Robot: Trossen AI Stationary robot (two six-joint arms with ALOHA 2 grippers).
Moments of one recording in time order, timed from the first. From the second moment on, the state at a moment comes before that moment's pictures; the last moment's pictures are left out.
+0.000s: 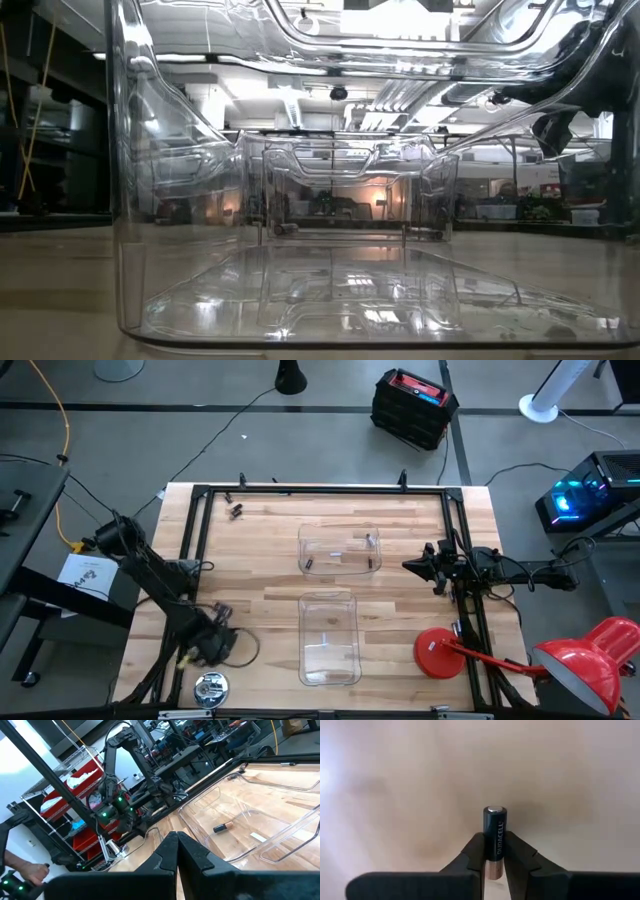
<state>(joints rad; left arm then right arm) -0.84 1.45 0.71 -0.79 -0.09 -0.51 0.03 0.01 0.01 0.03 0.10 0.59</state>
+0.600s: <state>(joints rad) 0.03 1.30 0.82 -0.12 -0.26 0.02 0.03 0.01 0.01 0.03 0.10 0.59</state>
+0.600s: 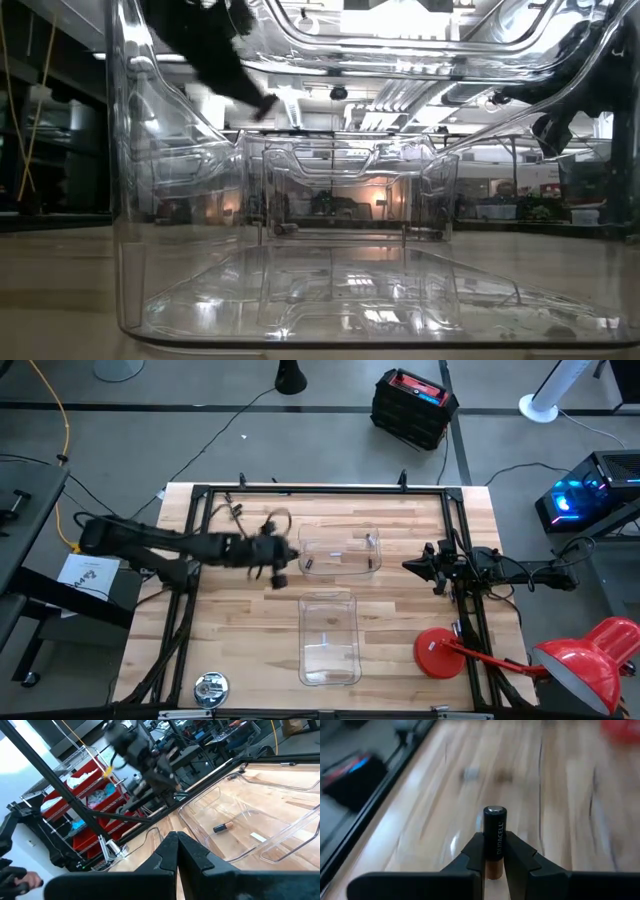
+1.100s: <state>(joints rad) 0.32 1.58 1.25 -0.64 -0.30 0.15 0.03 0.01 0.01 0.03 0.10 0.59</state>
